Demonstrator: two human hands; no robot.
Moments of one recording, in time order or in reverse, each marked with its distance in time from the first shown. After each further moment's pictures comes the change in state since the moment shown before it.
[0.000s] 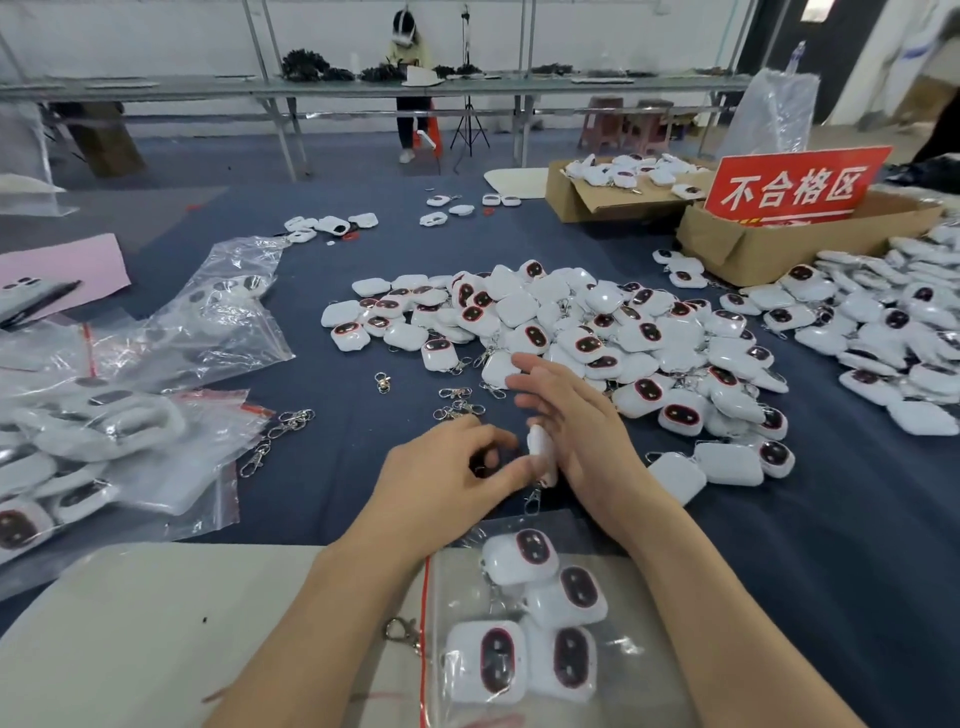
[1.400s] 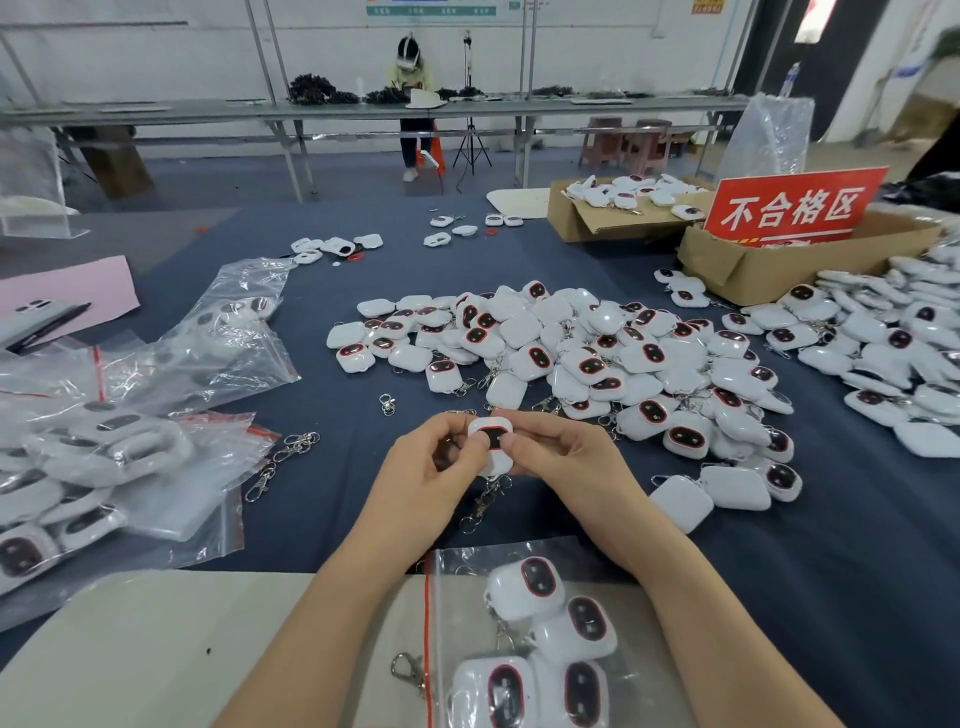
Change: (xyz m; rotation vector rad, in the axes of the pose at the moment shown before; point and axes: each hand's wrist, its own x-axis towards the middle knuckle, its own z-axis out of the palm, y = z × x) left_hand 0.003 -0.009 -0.004 -0.664 0.193 -0.047; right_hand -0.006 0.002 0.001 -0.128 -0.156 -0.038
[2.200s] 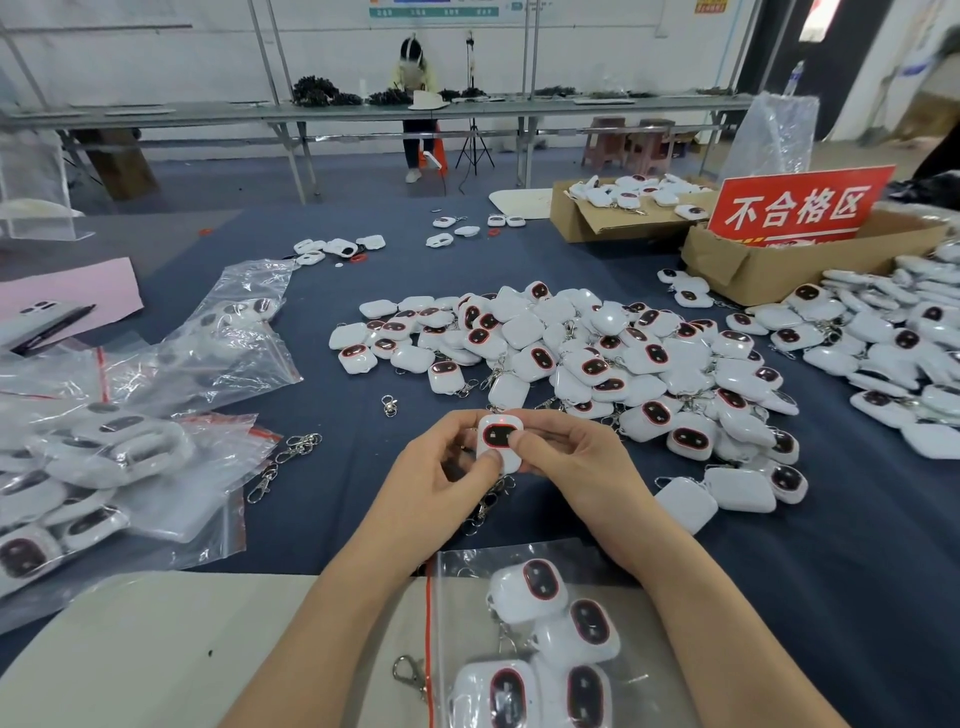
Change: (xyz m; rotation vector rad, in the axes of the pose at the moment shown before) left_hand 0.000 -0.007 -0.001 0.016 -0.099 0.036; right_hand 0.003 0.005 -0.002 -0.005 0.063 0.020
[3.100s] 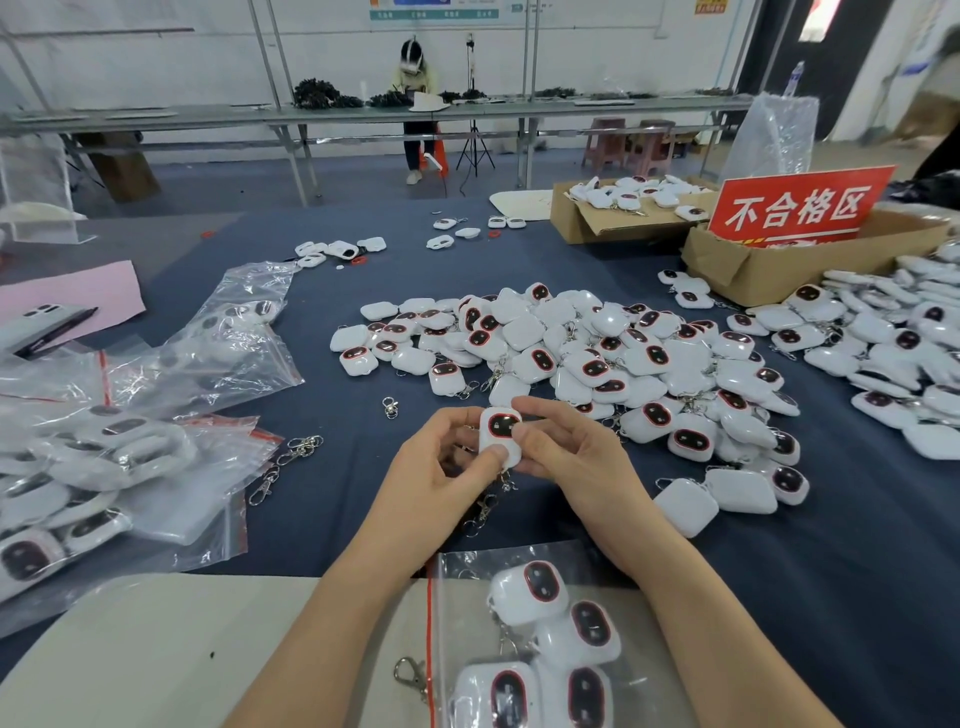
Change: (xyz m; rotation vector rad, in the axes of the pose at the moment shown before) left_hand 0.002 0.000 0.001 -0.056 0.062 0.013; right_hand 0.001 0.002 0.000 0.112 0.015 0.002
